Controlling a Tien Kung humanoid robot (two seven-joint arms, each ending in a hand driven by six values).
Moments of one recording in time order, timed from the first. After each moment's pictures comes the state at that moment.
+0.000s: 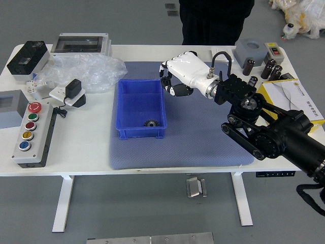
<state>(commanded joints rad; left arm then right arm) -0.09 0.13 -0.83 -0.18 1.10 -0.12 0.18 0.86 -0.16 0.65 0.96 -2.19 -0.16 0.07</state>
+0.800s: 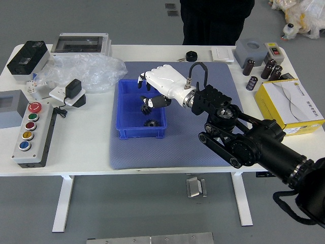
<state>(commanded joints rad) -0.09 0.13 -0.82 -0.18 1.11 -0.13 0.18 0.83 -0.04 0.66 0.89 -2.16 -0.14 0.06</state>
